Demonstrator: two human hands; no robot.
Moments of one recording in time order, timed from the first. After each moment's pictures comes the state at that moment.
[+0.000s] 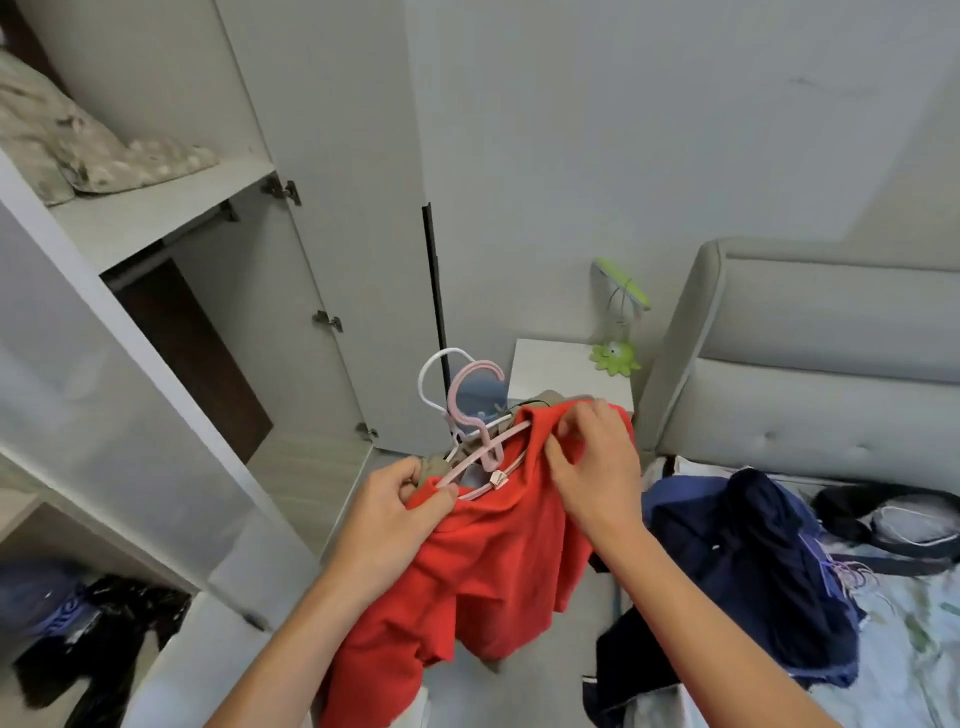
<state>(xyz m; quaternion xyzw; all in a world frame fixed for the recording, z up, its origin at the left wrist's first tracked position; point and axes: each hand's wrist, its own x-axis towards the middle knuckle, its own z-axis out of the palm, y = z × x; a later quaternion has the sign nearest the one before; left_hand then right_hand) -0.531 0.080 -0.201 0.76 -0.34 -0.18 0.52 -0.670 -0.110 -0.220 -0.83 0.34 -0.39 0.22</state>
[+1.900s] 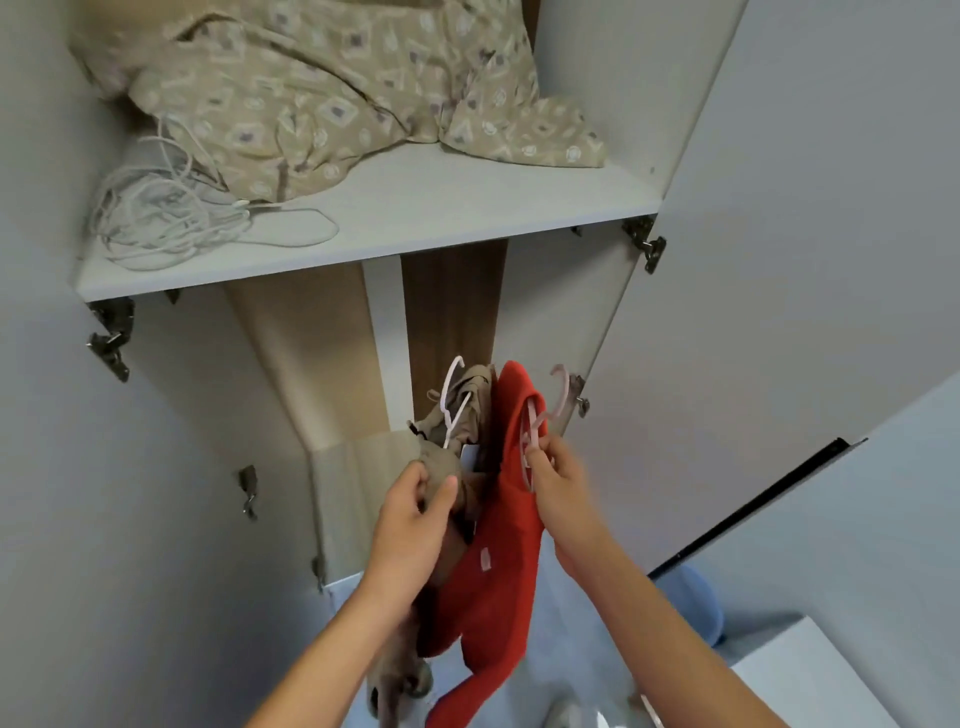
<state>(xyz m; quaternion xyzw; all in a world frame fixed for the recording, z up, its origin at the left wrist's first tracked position) -0.158 -0.084 -0.277 0.72 0.16 0.05 0.67 -0.096 -0.245 -0.259 -0.74 0.08 0.08 0.66</state>
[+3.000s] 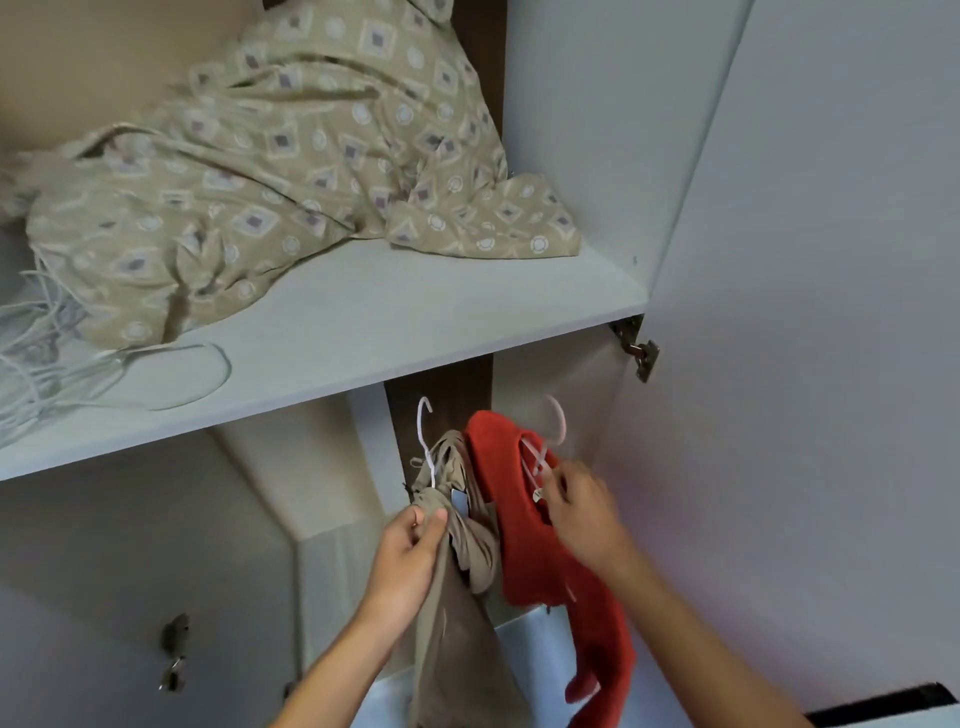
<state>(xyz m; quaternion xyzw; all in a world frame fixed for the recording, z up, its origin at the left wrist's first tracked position) 0.046 -0.117 -0.293 0.74 0.19 0.06 0.64 0.138 -0.325 -0.282 -0.93 -0.06 0.03 0.37</state>
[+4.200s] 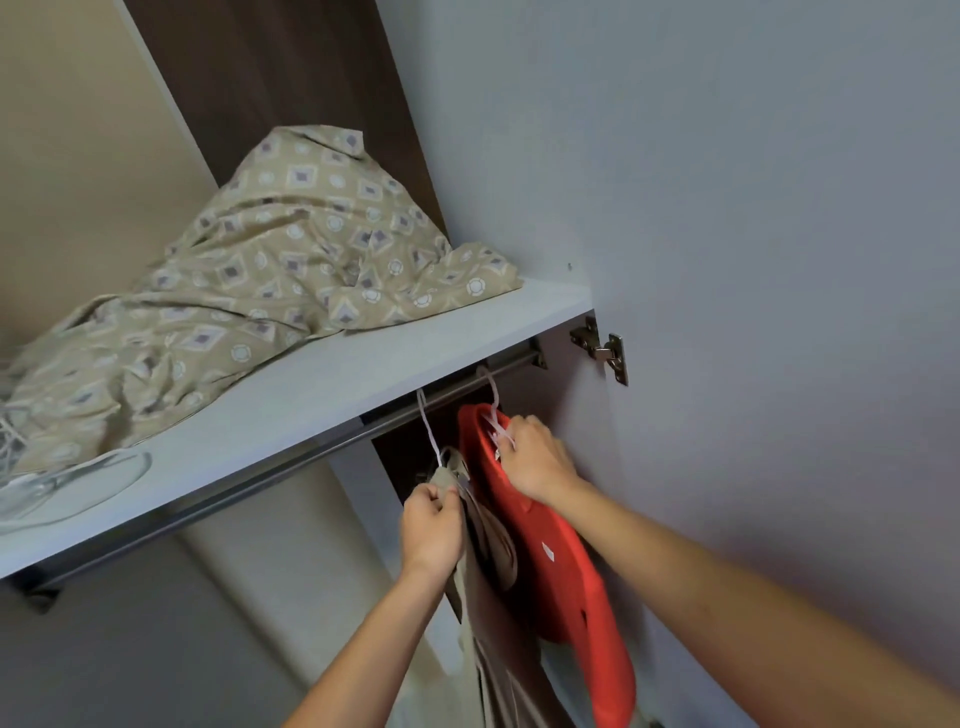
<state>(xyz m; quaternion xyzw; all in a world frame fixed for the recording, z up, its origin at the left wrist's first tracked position) 0.219 -0.125 -0.337 0.83 0.16 0.19 0.49 0.307 -0.273 -0.320 -0.92 -0.11 -0.09 0.38</state>
